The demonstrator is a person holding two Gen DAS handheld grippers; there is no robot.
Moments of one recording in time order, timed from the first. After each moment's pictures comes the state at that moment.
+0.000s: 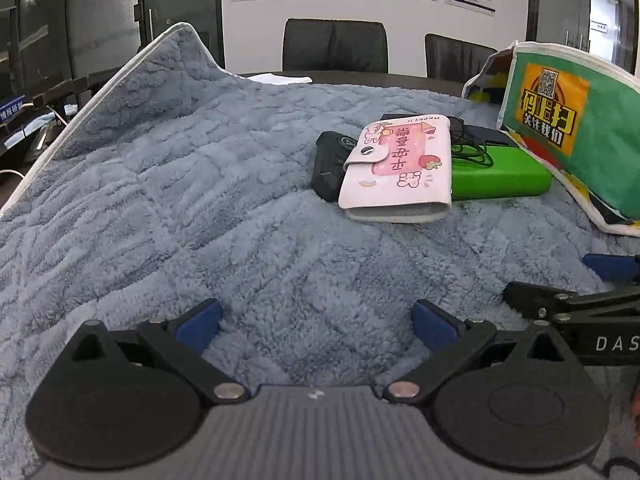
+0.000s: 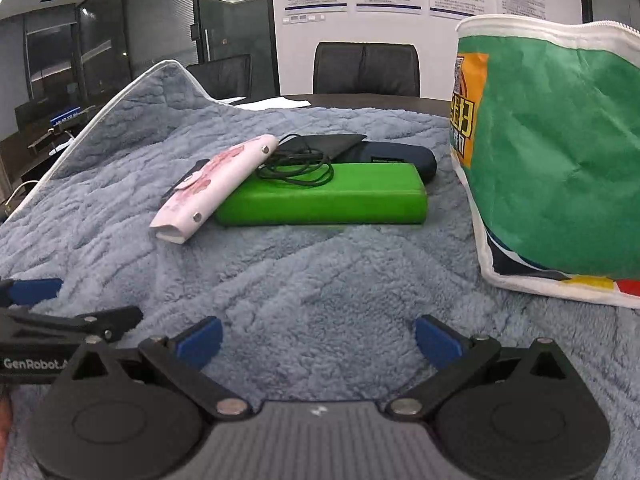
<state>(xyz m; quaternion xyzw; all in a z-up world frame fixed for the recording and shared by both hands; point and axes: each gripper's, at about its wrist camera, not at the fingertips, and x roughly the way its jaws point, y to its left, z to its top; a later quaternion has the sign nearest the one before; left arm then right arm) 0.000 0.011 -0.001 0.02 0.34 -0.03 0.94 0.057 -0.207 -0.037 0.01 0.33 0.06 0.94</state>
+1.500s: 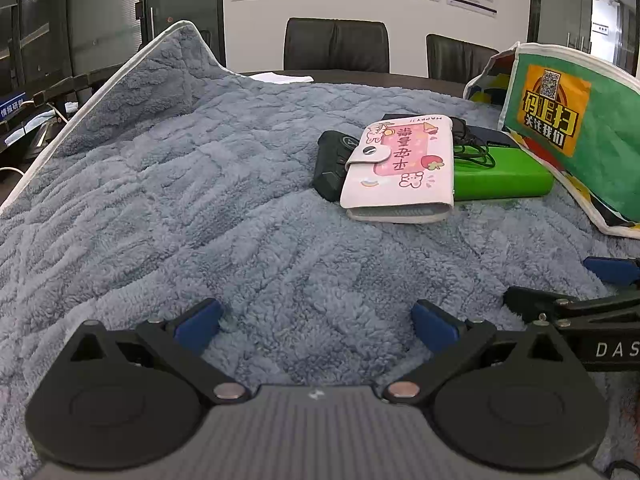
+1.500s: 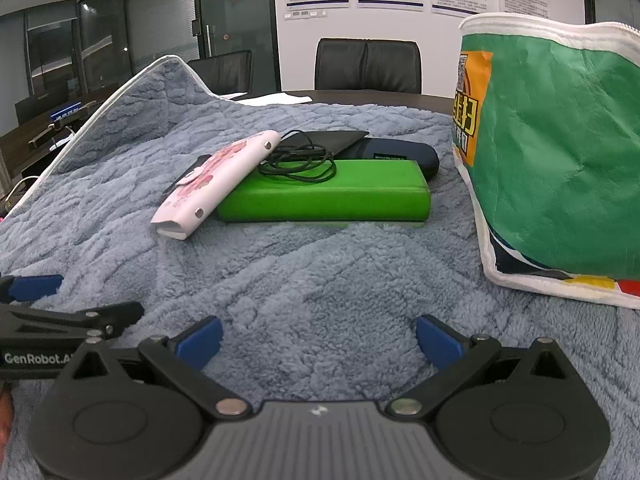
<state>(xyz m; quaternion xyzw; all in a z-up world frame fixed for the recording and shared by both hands) 0.000 0.010 0.000 0.01 0.34 -0.03 0.94 0.059 -0.205 -0.037 0.01 0.34 0.06 0.94</state>
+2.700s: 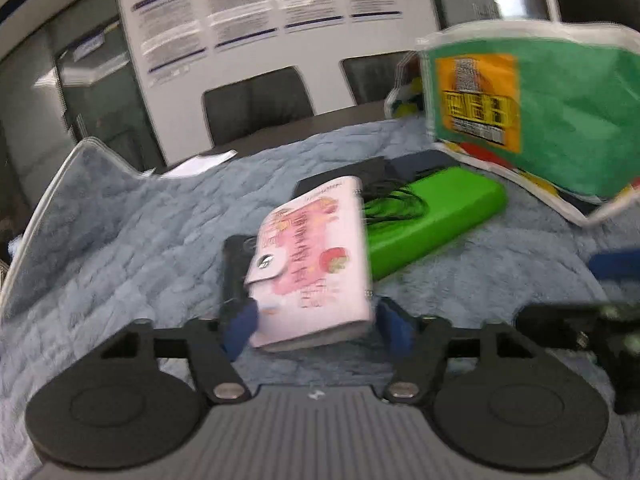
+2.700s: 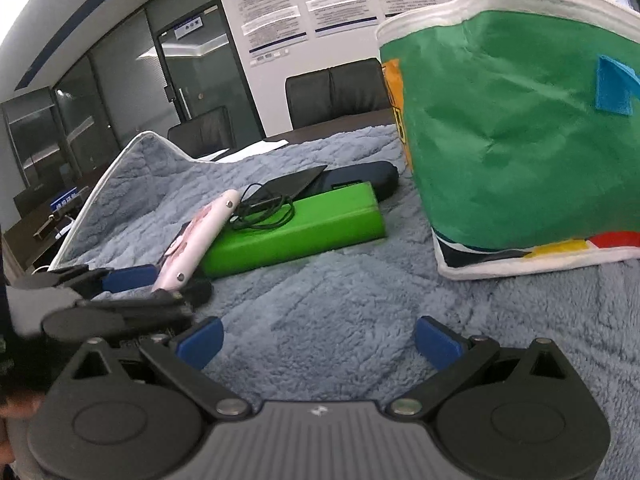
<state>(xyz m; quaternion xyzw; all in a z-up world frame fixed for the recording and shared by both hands) 0.043 -0.045 0.009 0.14 0.25 -0.11 0.95 0.047 -0.243 -0.031 0.13 0.29 0.06 0.95</state>
